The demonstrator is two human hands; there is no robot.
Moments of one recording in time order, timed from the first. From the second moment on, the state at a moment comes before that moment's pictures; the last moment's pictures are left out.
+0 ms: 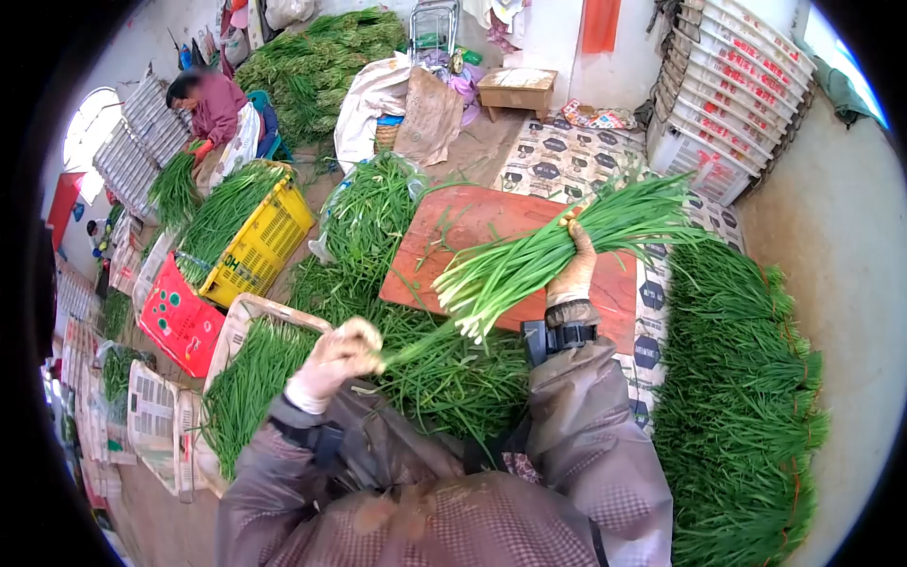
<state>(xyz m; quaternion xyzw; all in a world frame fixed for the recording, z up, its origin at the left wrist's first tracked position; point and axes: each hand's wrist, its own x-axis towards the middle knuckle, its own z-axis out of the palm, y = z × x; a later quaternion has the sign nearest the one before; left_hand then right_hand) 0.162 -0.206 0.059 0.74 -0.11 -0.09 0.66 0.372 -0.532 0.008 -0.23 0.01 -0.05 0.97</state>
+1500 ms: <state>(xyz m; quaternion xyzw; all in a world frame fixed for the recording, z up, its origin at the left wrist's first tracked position) 0.173 -0.280 0.033 0.50 0.06 -0.33 0.80 0.362 -0.482 0.009 -0.26 -0.04 0.02 0.97</state>
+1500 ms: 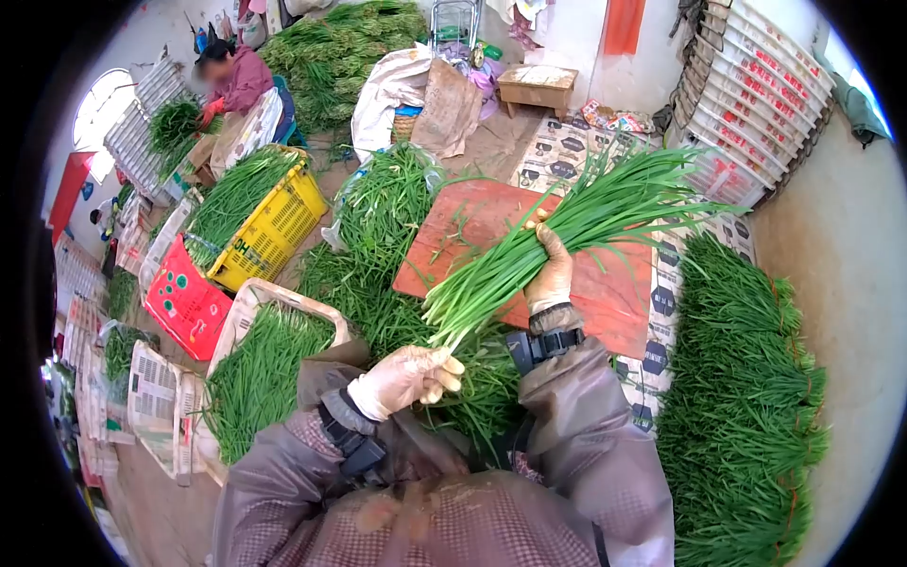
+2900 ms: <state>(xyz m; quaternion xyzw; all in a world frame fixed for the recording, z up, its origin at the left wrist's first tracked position) 0.169 -0.336 0.070 0.75 -0.36 -0.03 0.56 0.359 -0.470 -0.011 -0.21 -0.08 0.23 0.95</state>
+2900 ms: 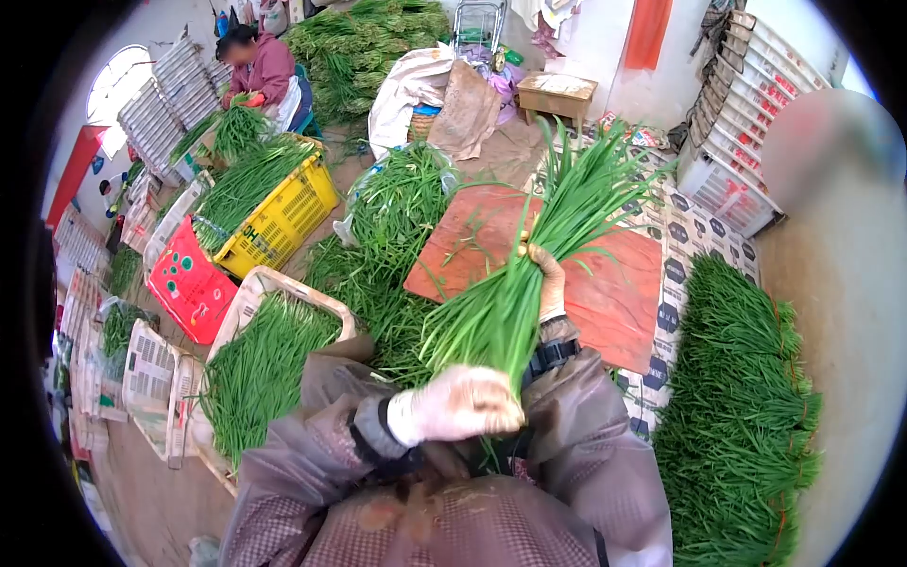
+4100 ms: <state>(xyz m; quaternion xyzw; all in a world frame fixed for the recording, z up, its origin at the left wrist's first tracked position) 0.133 -0.153 0.024 0.95 -0.09 0.14 0.25 0.345 -0.502 0.048 -0.11 -0.17 0.18 0.96</state>
